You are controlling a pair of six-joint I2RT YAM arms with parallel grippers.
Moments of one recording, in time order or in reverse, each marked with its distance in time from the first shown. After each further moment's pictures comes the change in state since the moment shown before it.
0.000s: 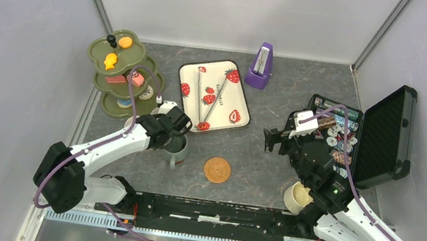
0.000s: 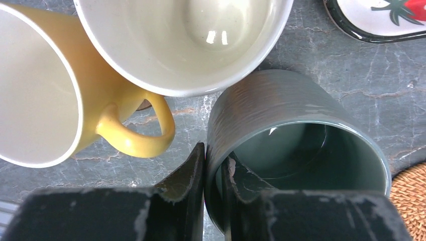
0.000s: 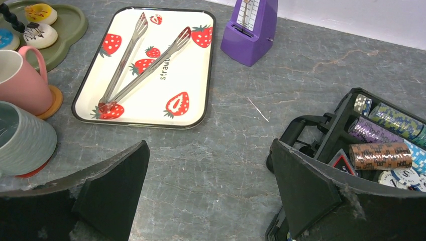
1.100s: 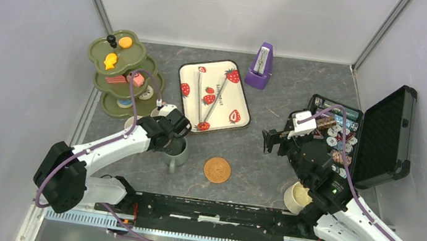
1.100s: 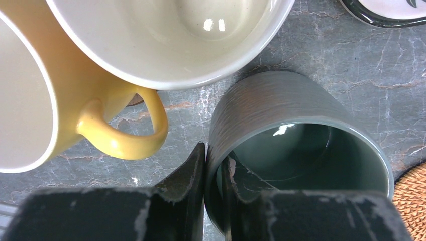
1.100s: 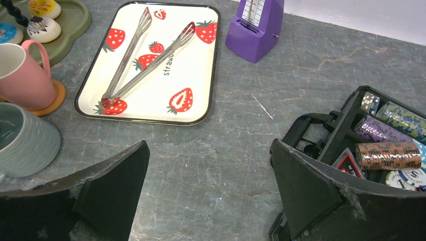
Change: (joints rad) left arm 0.000 -0.003 -0.040 0.025 0.032 0.000; right arm 0.000 0.006 -0.010 0.001 -0.018 0.007
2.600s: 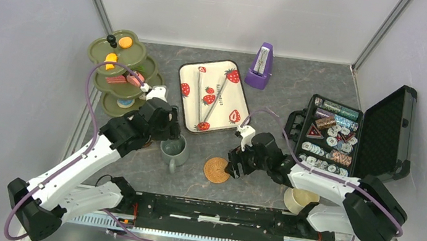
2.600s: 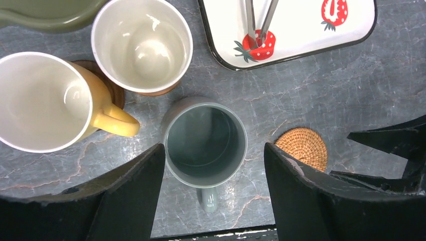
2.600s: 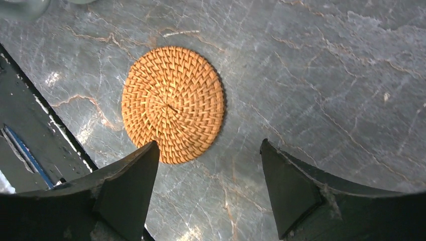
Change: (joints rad) left arm 0.000 -0.304 0.163 -0.040 0.106 0.011; right arm 0.003 0.660 -0.121 0.227 -0.645 0.169
